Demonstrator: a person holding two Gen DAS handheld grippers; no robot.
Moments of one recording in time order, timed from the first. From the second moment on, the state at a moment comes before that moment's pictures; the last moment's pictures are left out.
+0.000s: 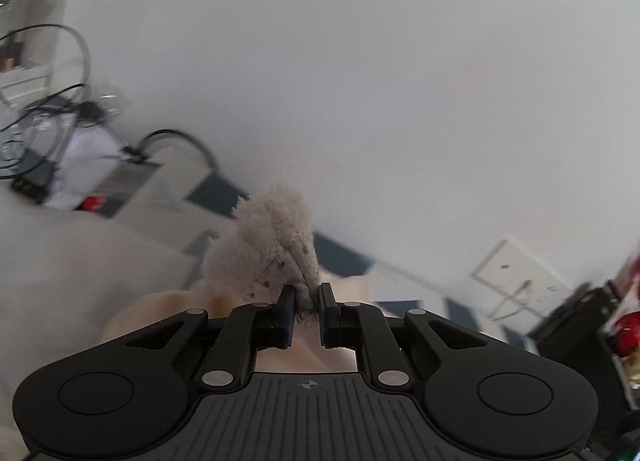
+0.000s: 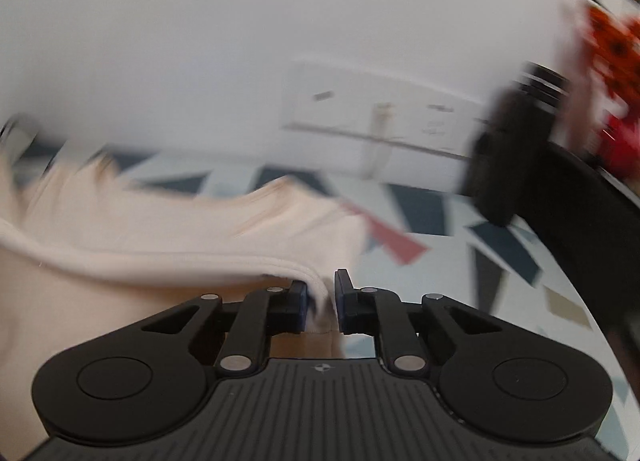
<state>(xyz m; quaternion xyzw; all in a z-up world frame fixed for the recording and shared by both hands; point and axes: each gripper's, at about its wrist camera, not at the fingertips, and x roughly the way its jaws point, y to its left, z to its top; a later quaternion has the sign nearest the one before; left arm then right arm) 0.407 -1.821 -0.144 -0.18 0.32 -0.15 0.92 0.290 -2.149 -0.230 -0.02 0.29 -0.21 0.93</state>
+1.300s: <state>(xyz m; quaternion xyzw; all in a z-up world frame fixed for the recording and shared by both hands) 0.422 -1.851 -0.185 -0.28 0.37 -0.22 0.86 0.269 -2.225 -0.257 0.09 0.34 -0.22 0.91</state>
